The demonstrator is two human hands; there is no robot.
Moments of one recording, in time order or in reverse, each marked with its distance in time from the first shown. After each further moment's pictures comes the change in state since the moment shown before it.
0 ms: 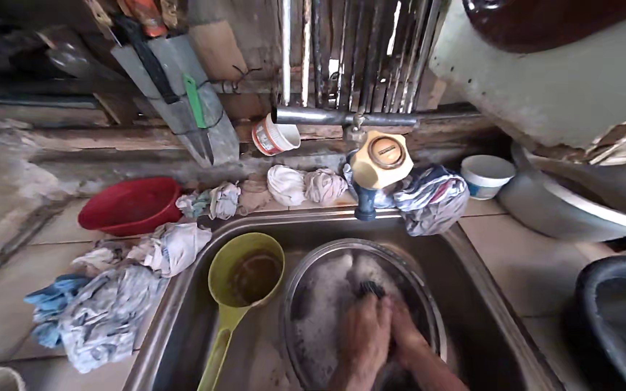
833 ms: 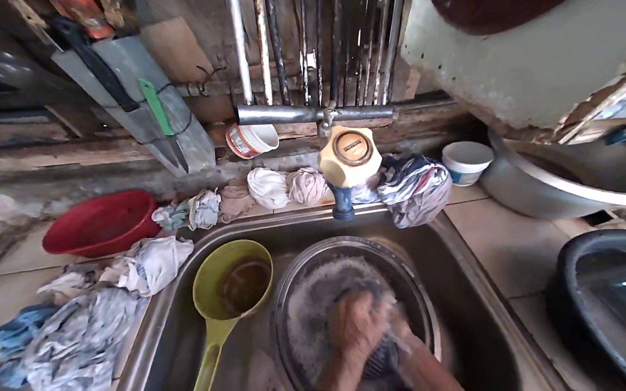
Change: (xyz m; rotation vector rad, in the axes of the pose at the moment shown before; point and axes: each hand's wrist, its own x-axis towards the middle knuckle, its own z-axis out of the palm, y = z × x) left_hand 0.001 -0.008 0.006 0.133 0.345 0.232; right_hand -0.018 0.009 -0.005 0.302 -0.218 -0.086
